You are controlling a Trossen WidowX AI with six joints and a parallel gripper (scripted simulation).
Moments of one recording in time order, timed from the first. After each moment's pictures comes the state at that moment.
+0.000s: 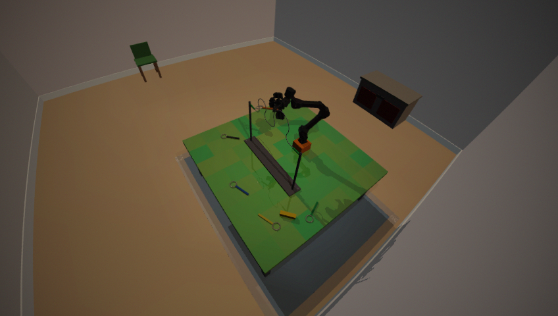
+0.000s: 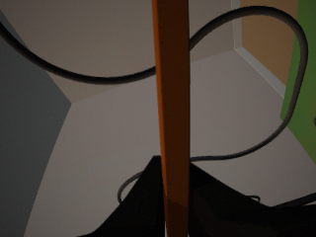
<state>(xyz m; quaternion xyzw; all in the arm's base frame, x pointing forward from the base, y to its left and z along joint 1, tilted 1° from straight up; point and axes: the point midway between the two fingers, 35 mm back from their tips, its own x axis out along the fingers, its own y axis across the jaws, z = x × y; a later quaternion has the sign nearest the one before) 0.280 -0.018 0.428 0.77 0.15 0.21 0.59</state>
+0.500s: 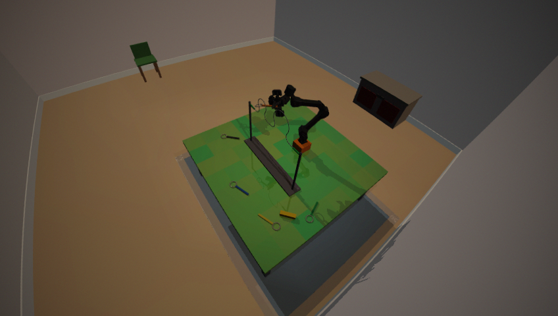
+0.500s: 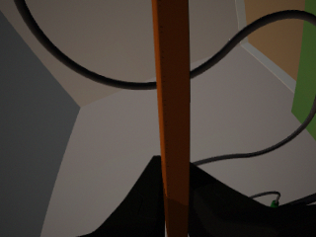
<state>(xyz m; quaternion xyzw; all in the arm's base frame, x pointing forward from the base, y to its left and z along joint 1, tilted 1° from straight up) 0.281 -0.027 0.446 0.79 0.14 0.21 0.57</state>
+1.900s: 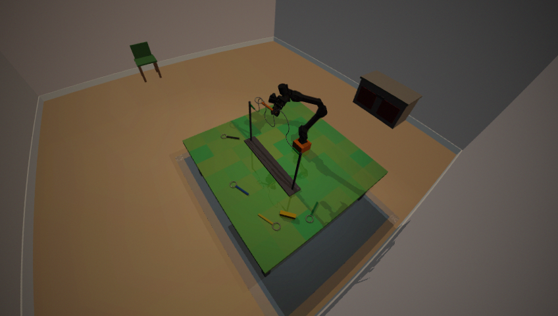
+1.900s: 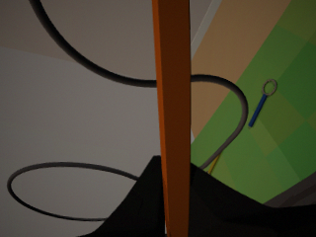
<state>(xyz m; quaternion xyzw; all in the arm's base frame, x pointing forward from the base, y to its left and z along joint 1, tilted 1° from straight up) 0.281 -0.031 0.405 0.53 0.19 0.15 0.81</state>
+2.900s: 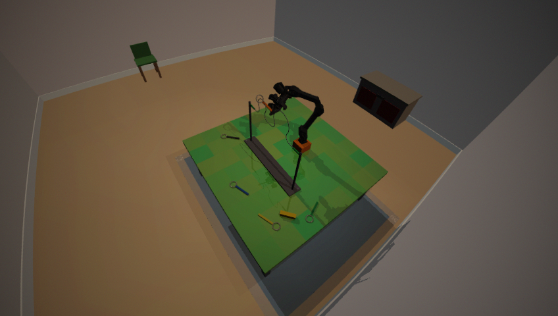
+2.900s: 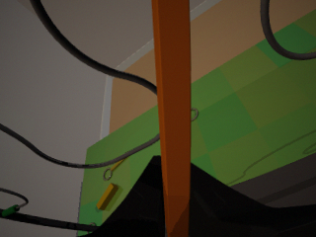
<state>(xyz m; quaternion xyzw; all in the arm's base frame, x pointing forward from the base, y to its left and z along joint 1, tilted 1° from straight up) 0.276 -0.059 0.380 0.27 0.24 0.10 0.93</state>
